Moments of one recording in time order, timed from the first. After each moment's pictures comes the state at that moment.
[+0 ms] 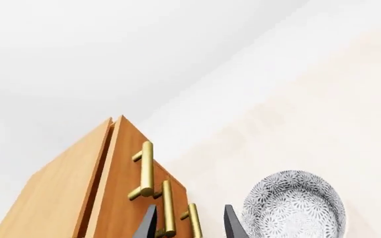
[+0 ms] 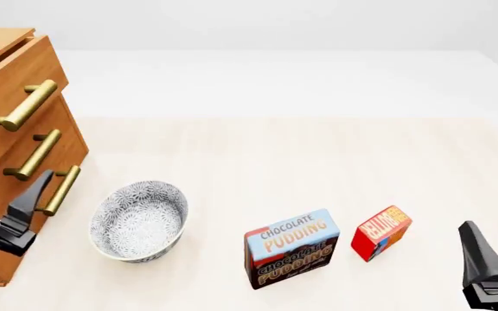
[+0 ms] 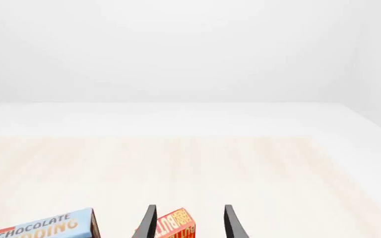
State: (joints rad) left arm -0.13 0.44 -0.41 0.13 0.61; right arm 0.00 0.00 0.00 0.00 0.00
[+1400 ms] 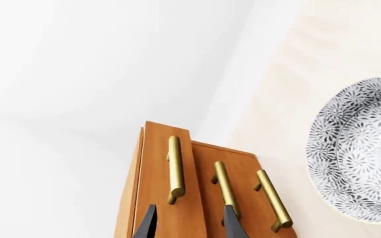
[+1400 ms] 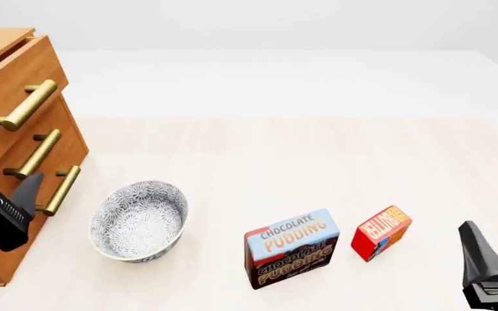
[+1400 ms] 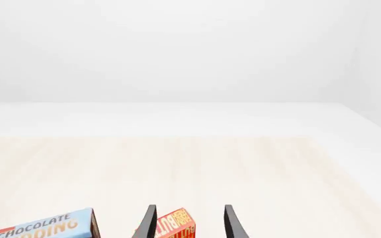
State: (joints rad) left arm 0.00 0.59 -0.37 -0.02 1.24; right arm 0.00 0.00 0.00 0.00 0.00
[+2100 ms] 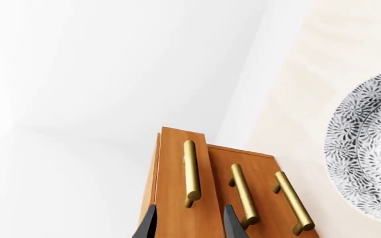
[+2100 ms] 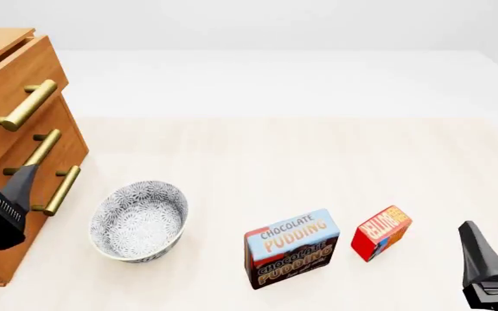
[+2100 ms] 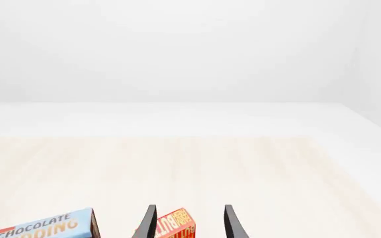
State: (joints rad) left arm -0.01 0.58 -0.39 -0.05 1.32; right arm 0.00 0.00 0.00 0.00 0.00
